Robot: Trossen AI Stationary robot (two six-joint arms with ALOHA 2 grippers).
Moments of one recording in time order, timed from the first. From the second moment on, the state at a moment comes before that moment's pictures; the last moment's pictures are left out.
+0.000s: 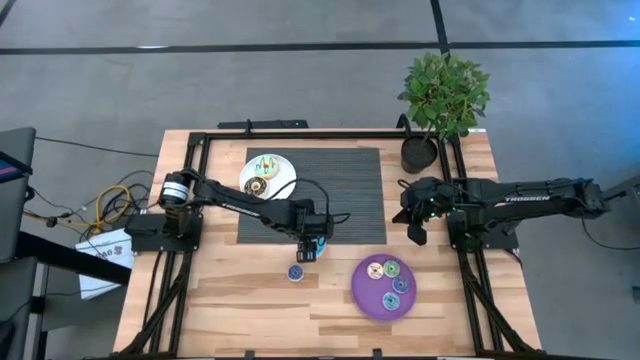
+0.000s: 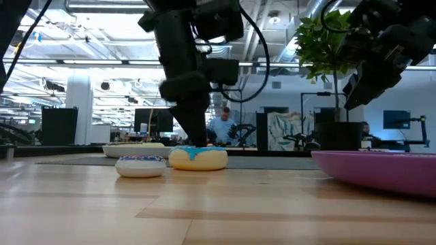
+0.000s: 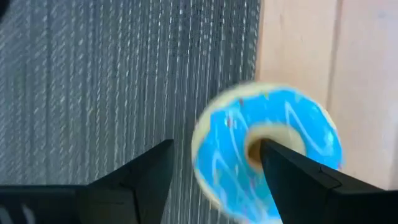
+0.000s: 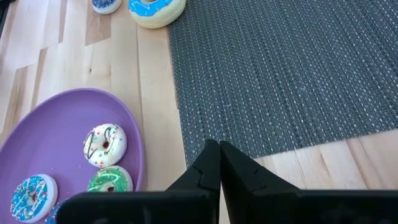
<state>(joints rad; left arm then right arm) -0.09 1.95 1.34 -0.62 -0.15 -0.11 -0.10 0.80 0.46 -0.48 -0.16 0.15</state>
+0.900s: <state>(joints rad) -0.09 2.03 1.35 -0.58 -0.11 -0.14 -0.11 0.80 0.46 -0.48 -0.16 0.15</state>
